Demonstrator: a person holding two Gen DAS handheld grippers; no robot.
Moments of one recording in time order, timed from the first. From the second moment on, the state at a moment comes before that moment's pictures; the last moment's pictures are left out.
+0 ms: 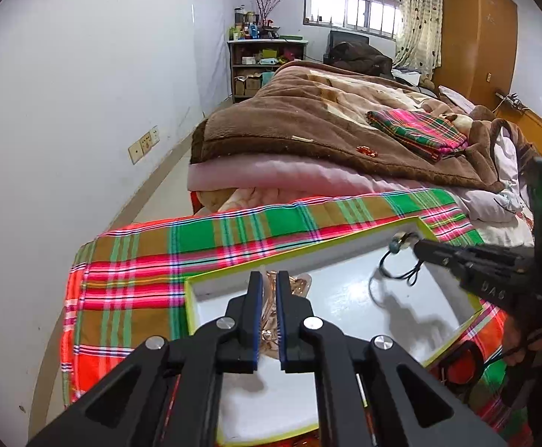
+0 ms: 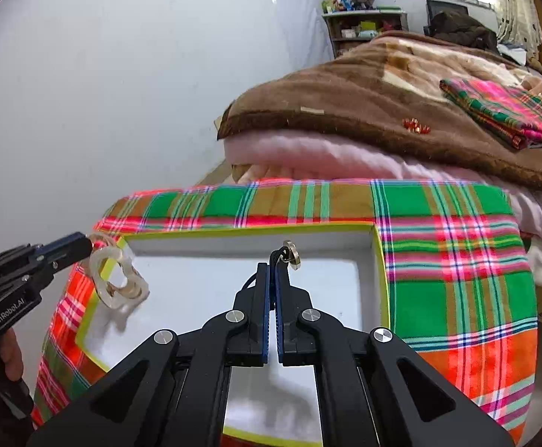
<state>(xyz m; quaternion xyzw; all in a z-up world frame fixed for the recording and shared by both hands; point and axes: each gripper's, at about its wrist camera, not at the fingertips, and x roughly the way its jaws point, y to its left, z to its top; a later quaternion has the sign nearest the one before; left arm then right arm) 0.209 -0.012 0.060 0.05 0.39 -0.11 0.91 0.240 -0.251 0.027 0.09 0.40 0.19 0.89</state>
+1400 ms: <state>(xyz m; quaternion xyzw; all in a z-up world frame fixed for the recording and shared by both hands) 0.222 -0.052 0.025 0.03 0.43 -0.13 0.89 0.247 -0.251 0.004 0.01 0.42 0.13 0.90</state>
